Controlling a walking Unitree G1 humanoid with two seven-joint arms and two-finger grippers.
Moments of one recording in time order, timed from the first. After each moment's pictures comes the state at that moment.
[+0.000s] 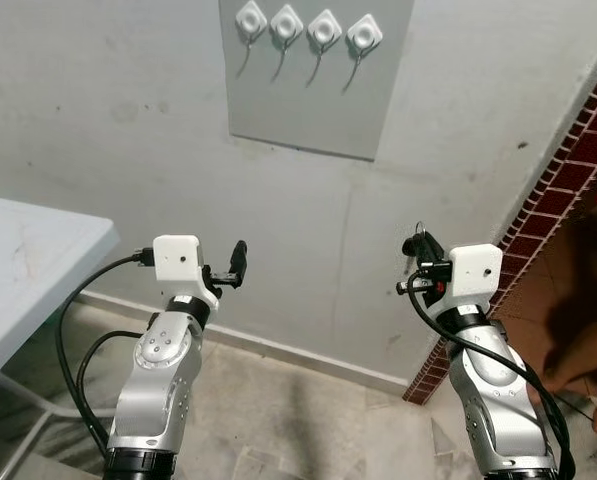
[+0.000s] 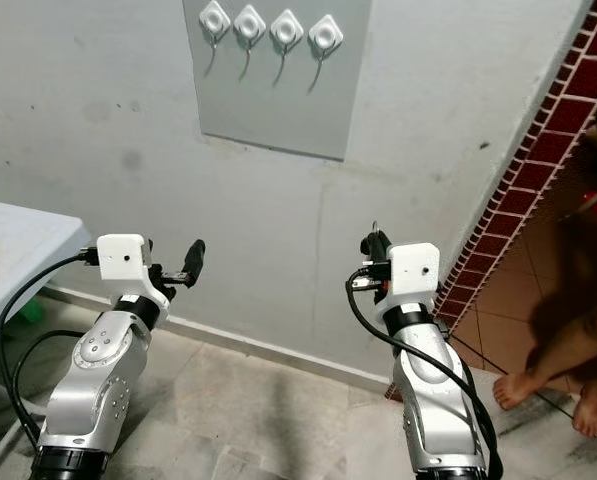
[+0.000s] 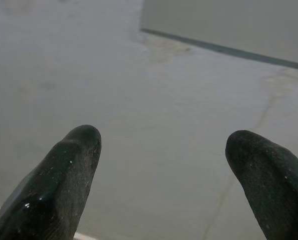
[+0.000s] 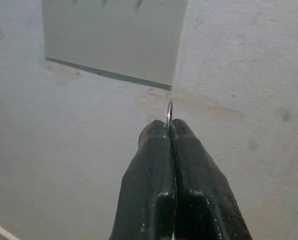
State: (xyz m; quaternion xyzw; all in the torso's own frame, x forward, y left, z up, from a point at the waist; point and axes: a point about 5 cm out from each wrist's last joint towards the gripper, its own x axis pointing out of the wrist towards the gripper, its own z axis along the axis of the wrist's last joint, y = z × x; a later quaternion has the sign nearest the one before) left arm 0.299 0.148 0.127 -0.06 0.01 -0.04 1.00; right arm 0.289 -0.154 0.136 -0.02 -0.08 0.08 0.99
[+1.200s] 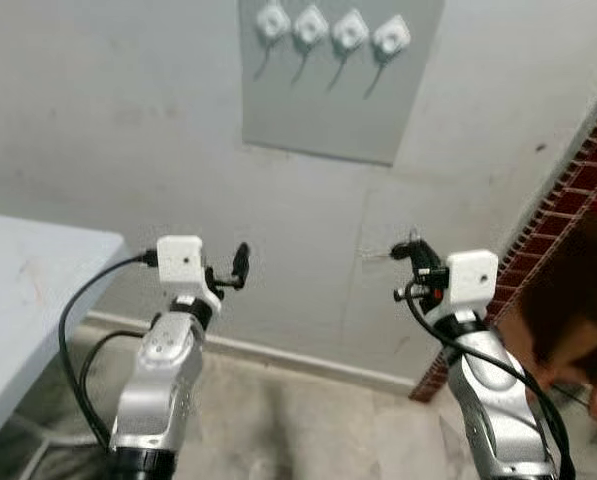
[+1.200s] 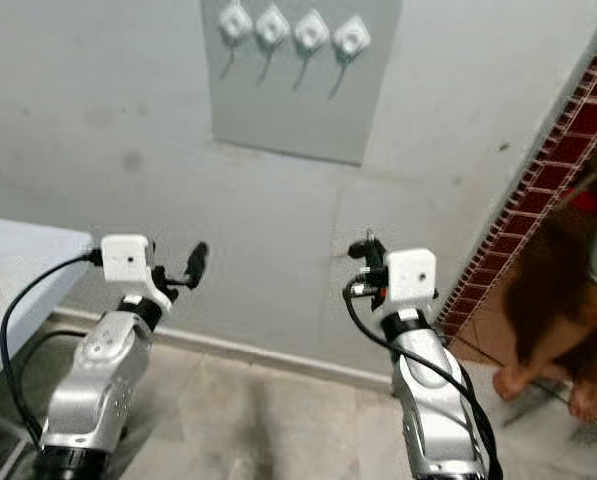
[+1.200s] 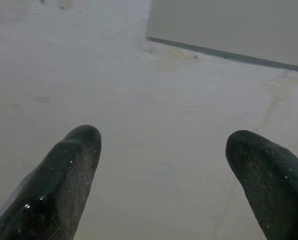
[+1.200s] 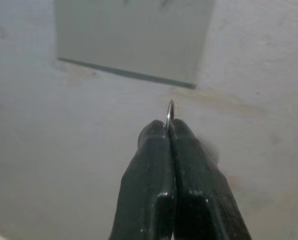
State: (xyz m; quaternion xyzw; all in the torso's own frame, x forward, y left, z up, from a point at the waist) left arm 0.299 0.148 0.127 -0.04 0.01 -0.05 1.00; right arm 0.284 -0.147 0.131 -0.01 -0.07 0.09 0.99
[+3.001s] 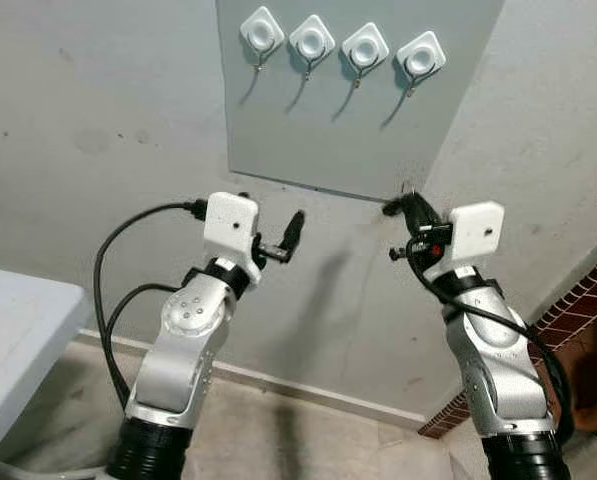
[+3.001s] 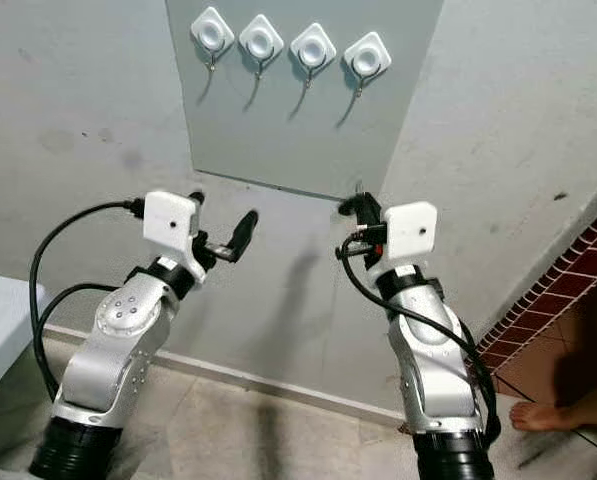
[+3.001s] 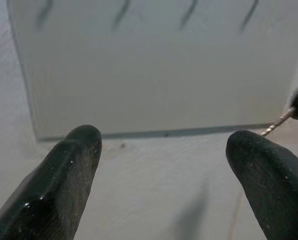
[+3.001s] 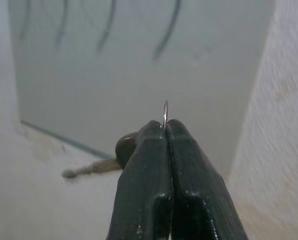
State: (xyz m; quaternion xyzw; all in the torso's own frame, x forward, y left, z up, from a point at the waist) left arm 0.304 0.086 0.190 0.02 -0.08 -0.21 0.97; right arm 0.309 -0.148 0.190 0.01 -0.15 0.14 0.98
